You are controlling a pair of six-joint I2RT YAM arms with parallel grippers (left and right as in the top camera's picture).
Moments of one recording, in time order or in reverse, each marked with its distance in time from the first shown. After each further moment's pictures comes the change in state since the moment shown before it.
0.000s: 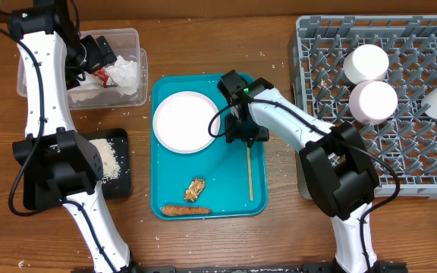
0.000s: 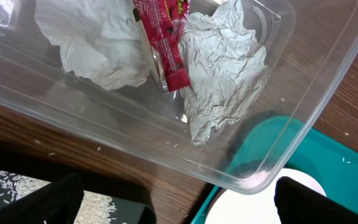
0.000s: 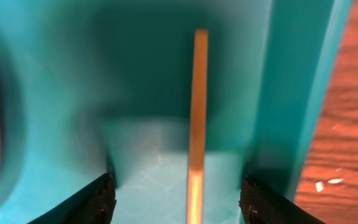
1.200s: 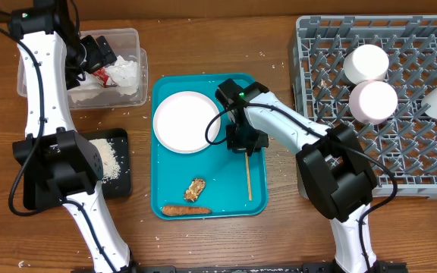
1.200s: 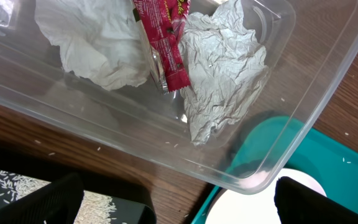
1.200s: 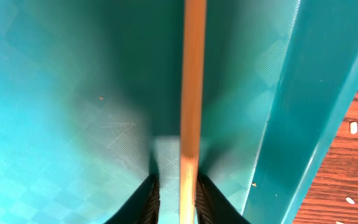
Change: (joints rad) left arm 0.000 0.000 0.000 0.000 0.000 0.000; right arm 0.028 0.000 -0.008 -0.103 -0.048 0.006
